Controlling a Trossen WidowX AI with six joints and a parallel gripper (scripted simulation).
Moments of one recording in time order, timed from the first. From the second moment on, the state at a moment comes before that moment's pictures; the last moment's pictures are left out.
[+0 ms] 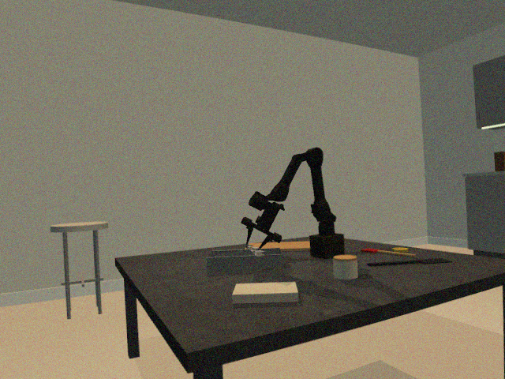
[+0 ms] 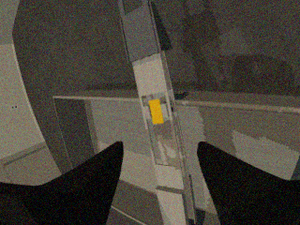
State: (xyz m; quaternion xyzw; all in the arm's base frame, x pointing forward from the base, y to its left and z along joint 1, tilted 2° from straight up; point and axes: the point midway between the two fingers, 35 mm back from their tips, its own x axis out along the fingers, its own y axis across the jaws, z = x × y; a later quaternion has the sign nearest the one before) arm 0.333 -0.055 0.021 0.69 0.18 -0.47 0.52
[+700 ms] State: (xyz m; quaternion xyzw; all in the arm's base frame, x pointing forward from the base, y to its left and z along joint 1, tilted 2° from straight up) arm 0.349 -0.064 -0.008 0.69 0.18 -0.47 0.52
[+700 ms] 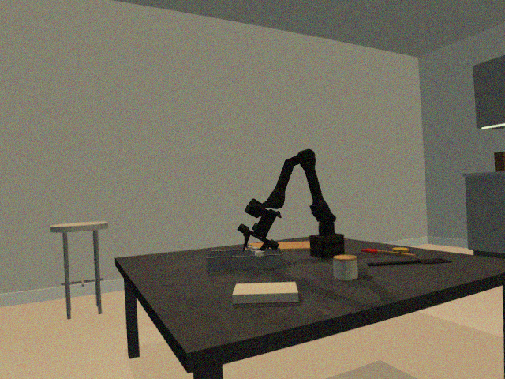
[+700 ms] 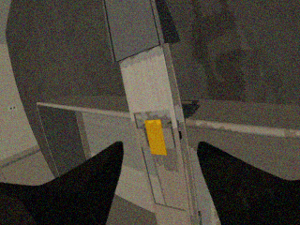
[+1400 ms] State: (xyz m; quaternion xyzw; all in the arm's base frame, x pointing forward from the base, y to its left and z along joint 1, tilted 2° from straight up) arm 0.351 -0.065 -0.014 0.69 0.18 -0.47 0.52
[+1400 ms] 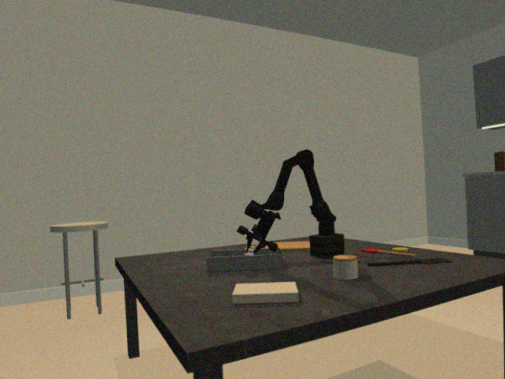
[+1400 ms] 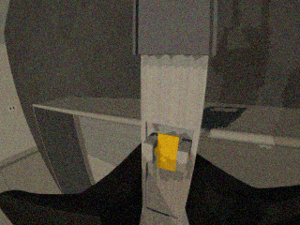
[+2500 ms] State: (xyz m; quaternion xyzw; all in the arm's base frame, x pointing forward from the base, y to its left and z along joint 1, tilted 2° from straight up) arm 0.344 -0.065 0.059 0.68 0.19 -0.48 0.52
